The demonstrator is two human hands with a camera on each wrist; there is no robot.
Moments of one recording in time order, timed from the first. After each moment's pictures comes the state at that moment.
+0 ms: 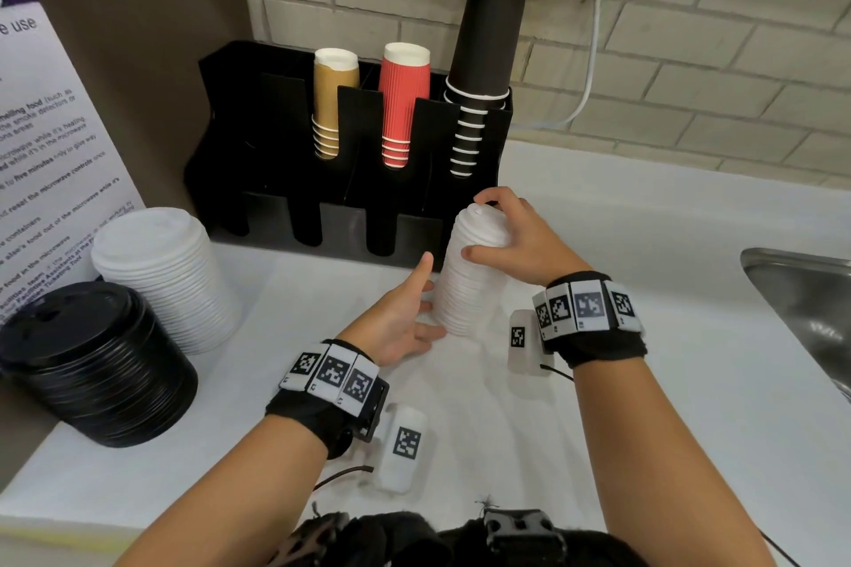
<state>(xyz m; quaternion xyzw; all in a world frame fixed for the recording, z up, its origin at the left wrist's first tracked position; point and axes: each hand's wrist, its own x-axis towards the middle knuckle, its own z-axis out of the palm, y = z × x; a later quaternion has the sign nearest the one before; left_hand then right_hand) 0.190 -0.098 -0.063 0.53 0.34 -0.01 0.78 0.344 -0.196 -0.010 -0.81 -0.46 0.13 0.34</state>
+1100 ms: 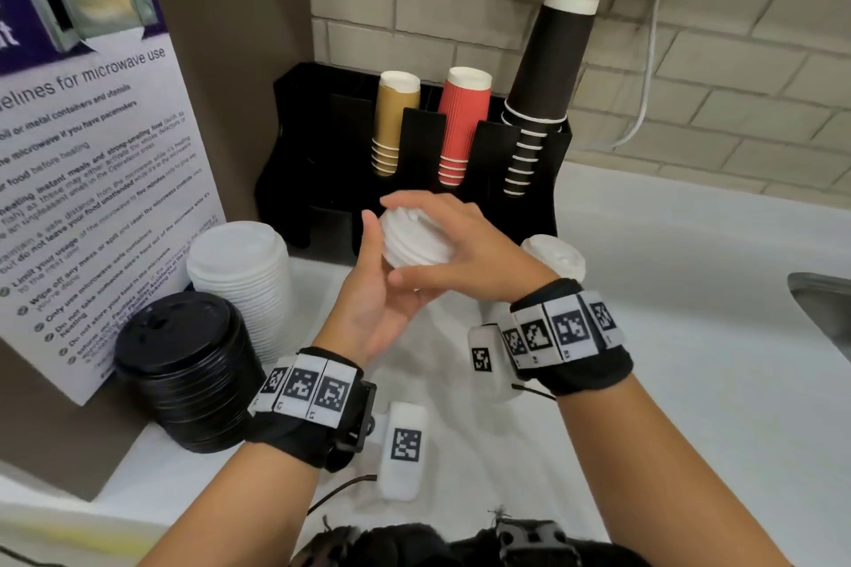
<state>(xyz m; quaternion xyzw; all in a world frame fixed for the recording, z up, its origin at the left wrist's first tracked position) 0.122 -0.040 -0.028 0.40 0.09 0.26 0.87 0.232 -0.122 0.028 -0.71 -0.61 0.16 0.31</state>
